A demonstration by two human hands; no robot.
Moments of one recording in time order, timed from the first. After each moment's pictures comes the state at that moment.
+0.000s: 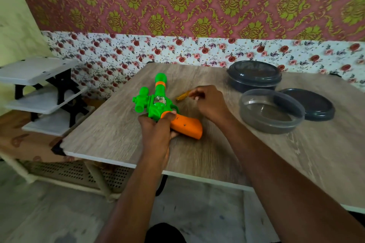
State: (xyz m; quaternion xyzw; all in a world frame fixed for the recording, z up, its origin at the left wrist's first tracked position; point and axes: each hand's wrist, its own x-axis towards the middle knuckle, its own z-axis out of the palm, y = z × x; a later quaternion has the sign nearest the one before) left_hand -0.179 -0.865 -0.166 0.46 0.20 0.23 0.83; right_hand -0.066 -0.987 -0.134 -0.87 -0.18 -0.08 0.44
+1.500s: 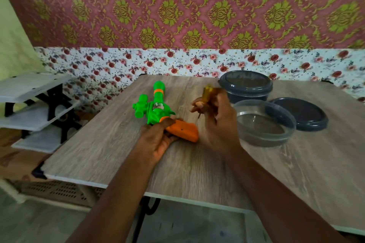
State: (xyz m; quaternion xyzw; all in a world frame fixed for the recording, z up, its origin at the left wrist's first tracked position) left_hand -0.135 -0.866 -0.154 0.44 0.16 0.07 0.88; right_hand -0.105 -1.032 -0.135 -0.70 -0.28 -0.27 0.60
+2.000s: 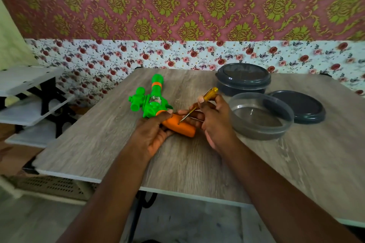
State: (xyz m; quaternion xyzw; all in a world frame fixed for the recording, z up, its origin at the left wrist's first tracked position) left_hand -0.135 -0.866 -0.154 0.45 0.15 0.06 0.88; right_hand -0.108 -1.021 -0.134 -0.53 -0.10 0.02 0.84
